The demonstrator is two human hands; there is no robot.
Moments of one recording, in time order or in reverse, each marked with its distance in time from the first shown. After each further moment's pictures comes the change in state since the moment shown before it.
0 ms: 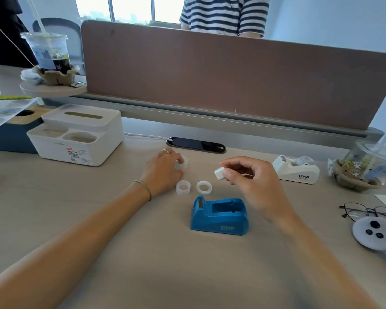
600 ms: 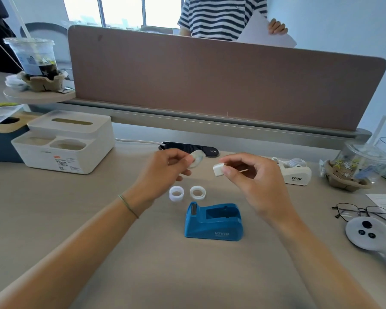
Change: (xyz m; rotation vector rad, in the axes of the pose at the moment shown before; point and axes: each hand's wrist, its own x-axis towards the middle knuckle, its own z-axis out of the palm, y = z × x) left_hand -0.036 0.055 -0.054 -0.921 -0.065 -0.111; right_hand 0.002 -0.009 -0.013 -0.038 0.130 -0.087
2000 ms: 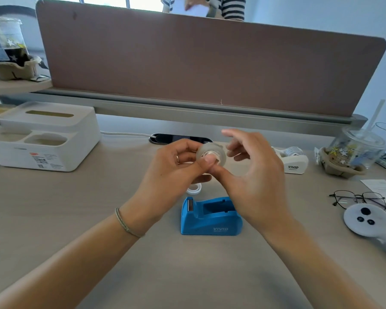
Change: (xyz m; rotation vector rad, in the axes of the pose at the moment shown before) left_hand -0.034 0.028 0.023 -0.224 -0.117 0.097; right_hand -0.013 -0.018 0.015 -0.271 0.189 -0.206
